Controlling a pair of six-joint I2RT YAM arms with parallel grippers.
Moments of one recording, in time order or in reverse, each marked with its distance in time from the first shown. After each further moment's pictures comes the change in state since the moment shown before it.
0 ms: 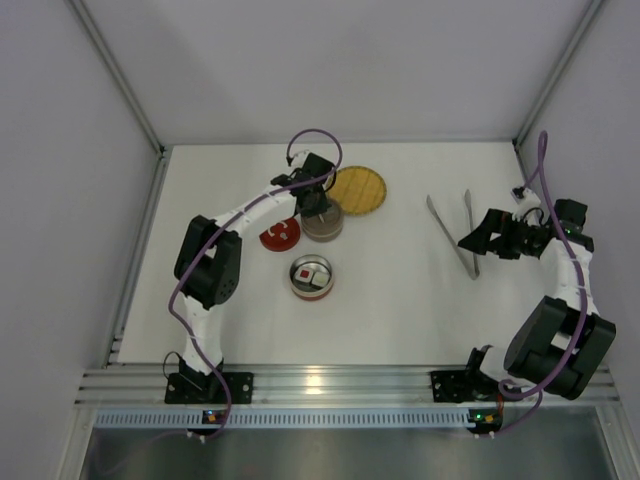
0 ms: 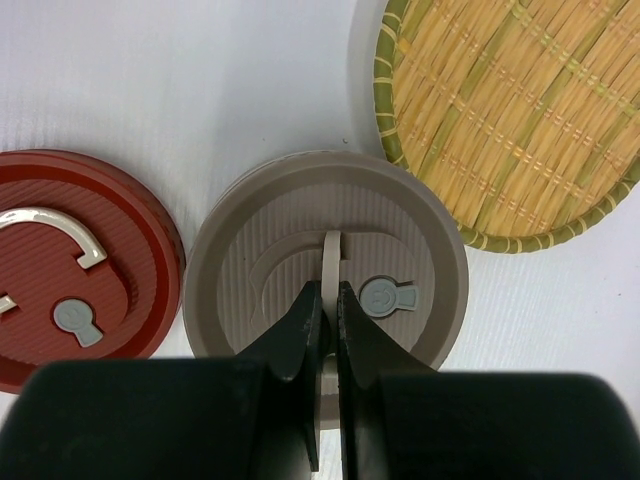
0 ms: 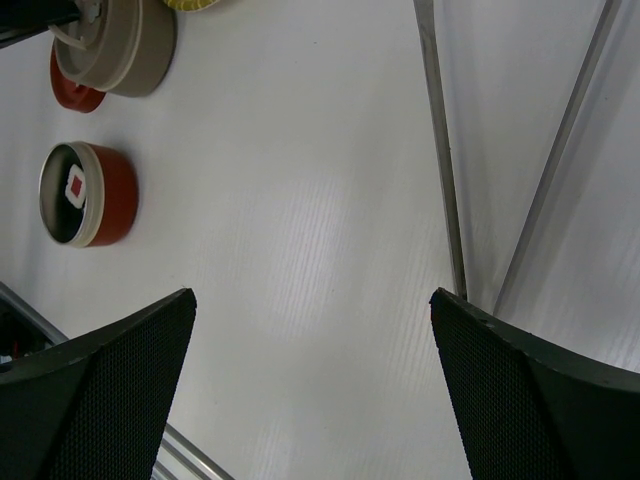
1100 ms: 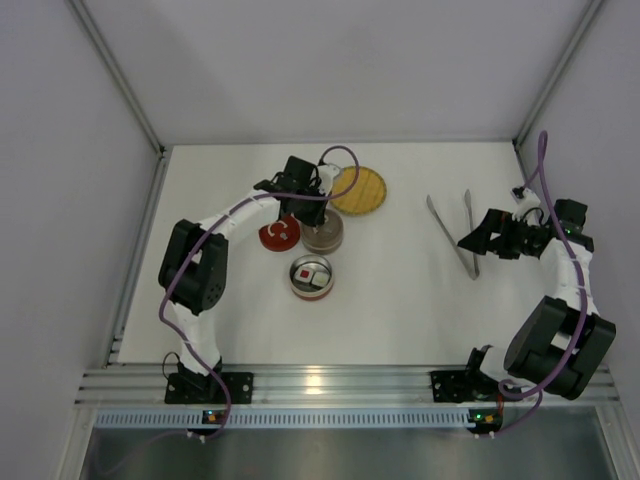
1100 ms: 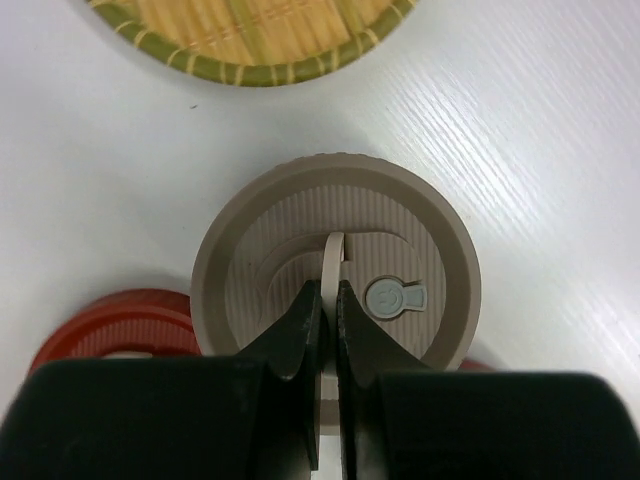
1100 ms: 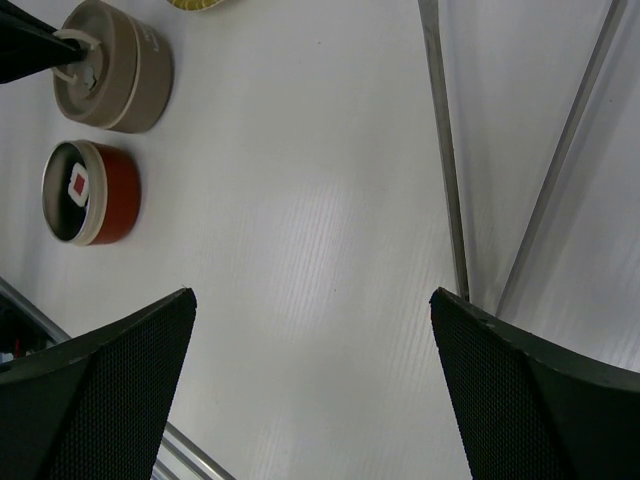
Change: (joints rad) left arm 0.056 -0.093 -0.163 0.102 0.472 0.819; right arm 0.000 0.000 0.000 -0.001 -0.008 -0.004
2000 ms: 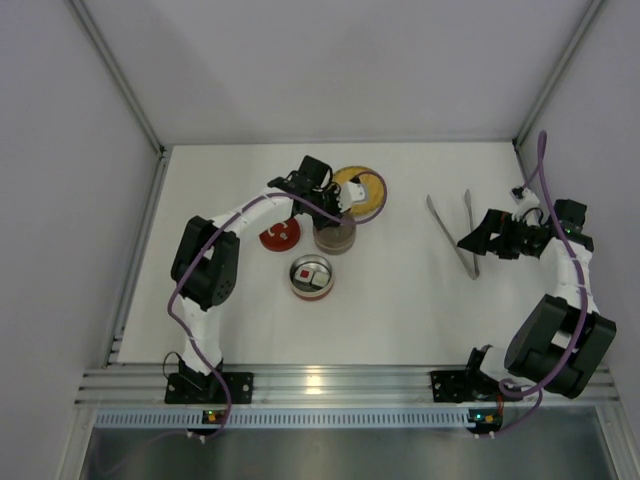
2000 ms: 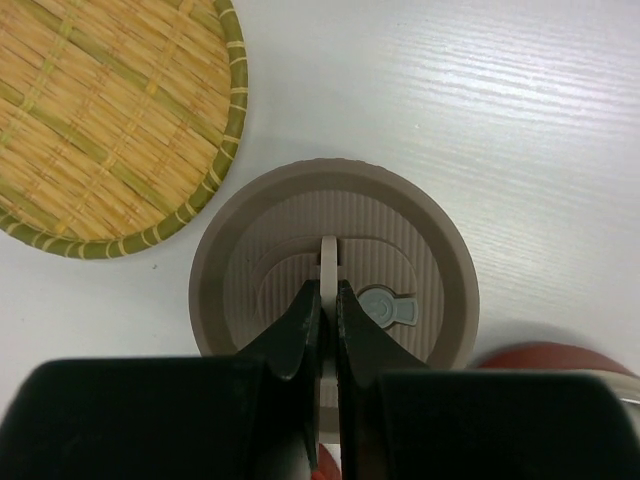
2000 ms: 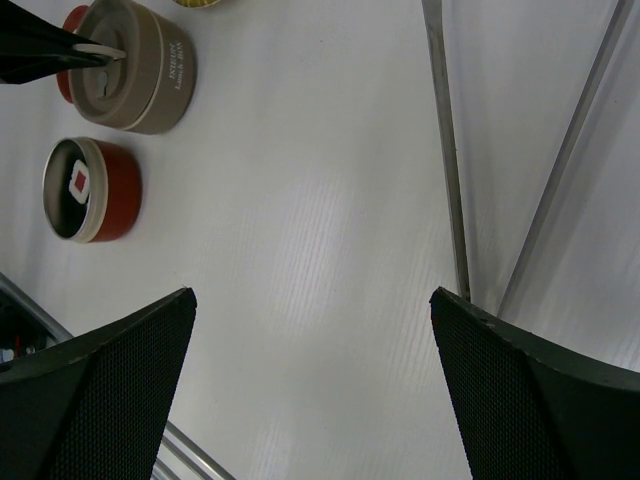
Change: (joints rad) left arm -0.051 0.074 0.098 -0.075 0.227 0.644; right arm 0.000 0.008 0.000 -0.001 -0.007 -0.010
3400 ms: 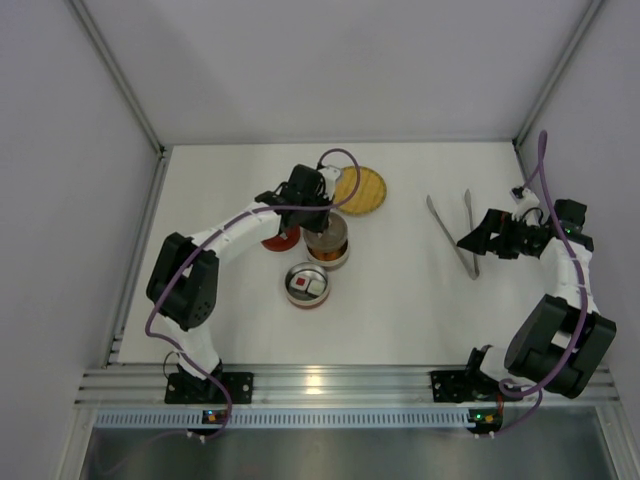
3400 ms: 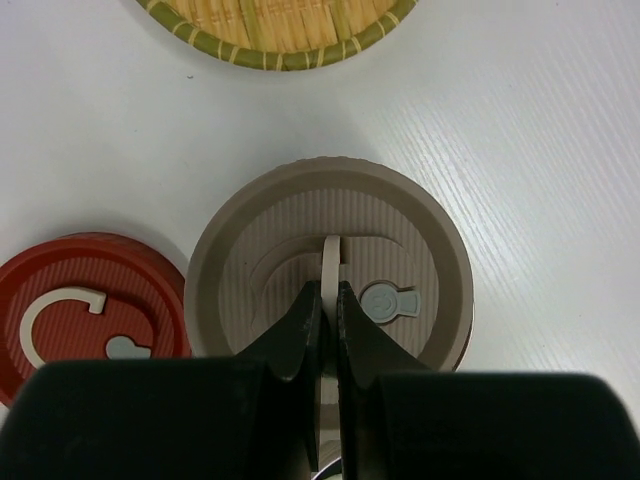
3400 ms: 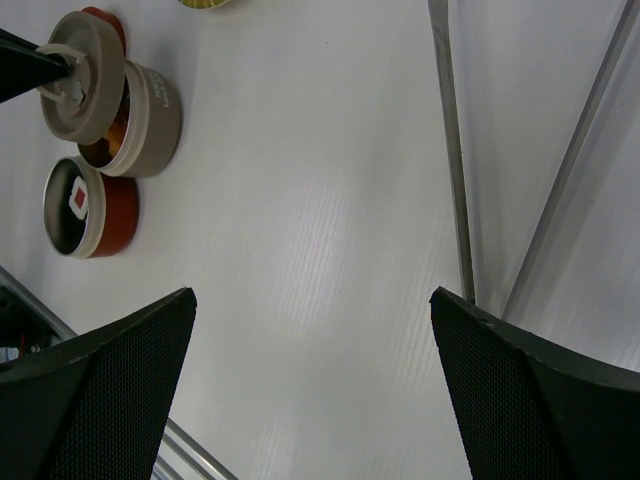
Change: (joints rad) left arm -0.025 -0.209 -0.216 0.143 -0.329 -0.778; right arm 0.000 0.000 0.000 0.000 -0.011 0.002
